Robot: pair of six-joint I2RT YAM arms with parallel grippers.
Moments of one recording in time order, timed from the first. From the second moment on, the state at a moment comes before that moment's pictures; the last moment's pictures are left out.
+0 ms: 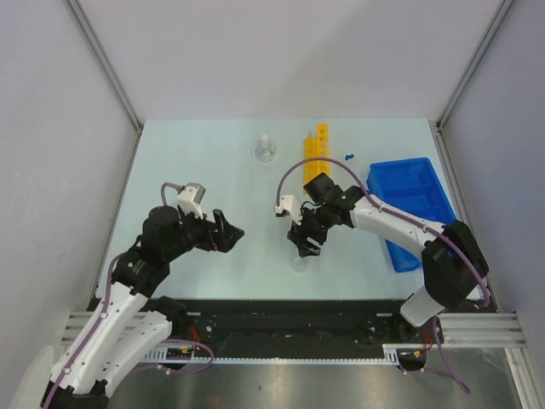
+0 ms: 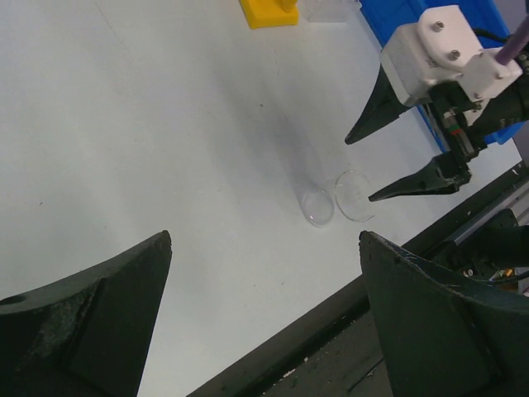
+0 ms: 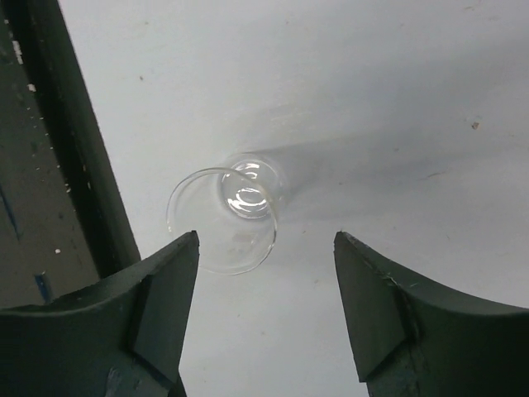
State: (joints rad) left arm -0.43 0.62 0.69 -0.50 0.23 -0.38; right arm 0.72 1.56 1.14 -0.68 -0.47 -0.52
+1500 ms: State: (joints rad) left arm -0.43 0.60 0.69 -0.50 0.22 -0.38; right arm 0.27 1.35 1.20 -0.83 -0.50 -0.62
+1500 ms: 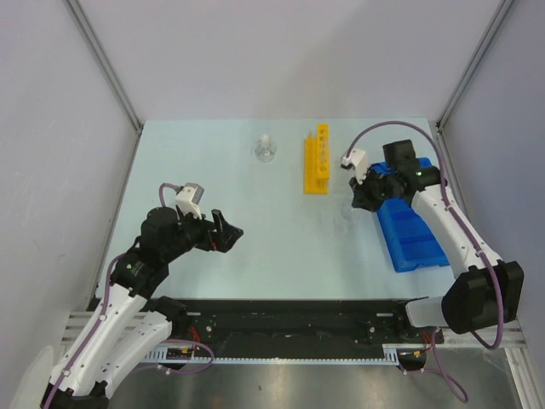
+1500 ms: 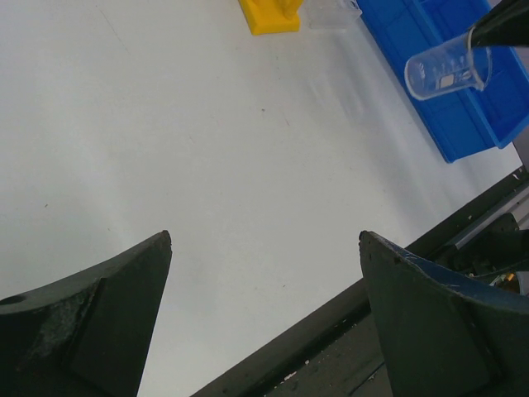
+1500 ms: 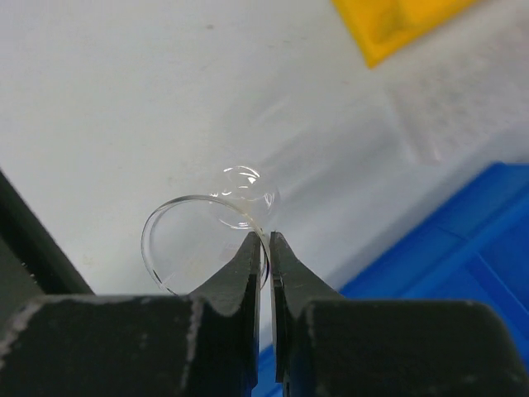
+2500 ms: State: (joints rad) left arm -0.43 0.60 0.69 -0.50 0.22 -0.38; right arm -0.24 1.92 1.68 -0.75 -0.39 -0.50
